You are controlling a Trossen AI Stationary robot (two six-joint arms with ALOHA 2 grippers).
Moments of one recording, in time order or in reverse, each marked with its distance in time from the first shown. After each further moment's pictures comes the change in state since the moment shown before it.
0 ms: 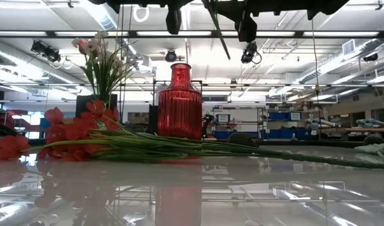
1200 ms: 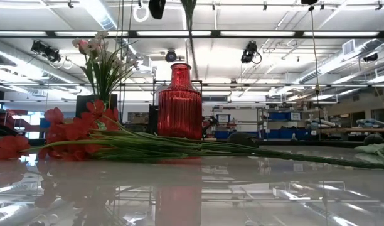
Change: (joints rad) left arm -0.033 -0.163 0.000 -0.245 -0.082 0.380; right arm -0.013 -0.664 0.000 -0.571 0.028 -0.226
